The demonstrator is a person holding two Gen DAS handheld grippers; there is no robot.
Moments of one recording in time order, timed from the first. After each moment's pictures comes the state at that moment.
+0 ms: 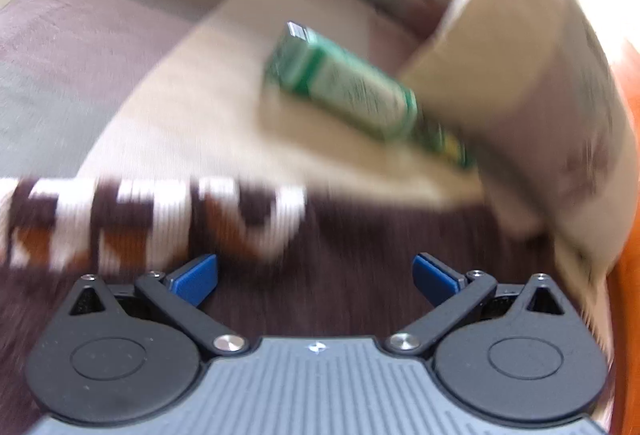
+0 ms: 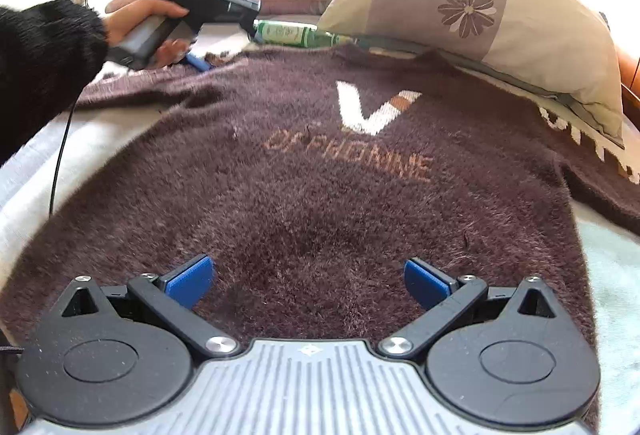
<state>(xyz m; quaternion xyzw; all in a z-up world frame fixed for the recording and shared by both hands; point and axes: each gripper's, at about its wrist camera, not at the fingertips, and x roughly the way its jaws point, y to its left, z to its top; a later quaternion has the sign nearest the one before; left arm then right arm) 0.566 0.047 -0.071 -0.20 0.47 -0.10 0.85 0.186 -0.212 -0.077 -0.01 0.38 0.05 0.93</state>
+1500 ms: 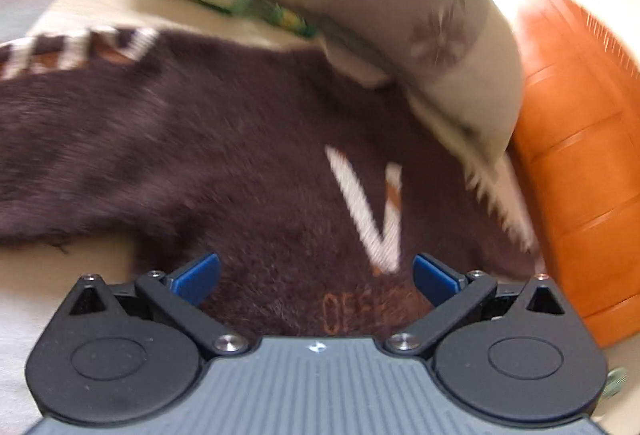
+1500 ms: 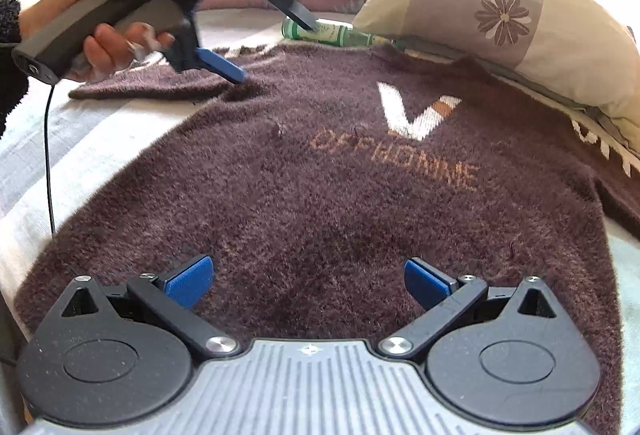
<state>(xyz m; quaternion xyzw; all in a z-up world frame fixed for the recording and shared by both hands) 0.426 -0.011 -0.040 -0.18 0.51 -0.24 0.80 0.186 -0.190 -0.080 -0.02 0.38 0.08 0.92</state>
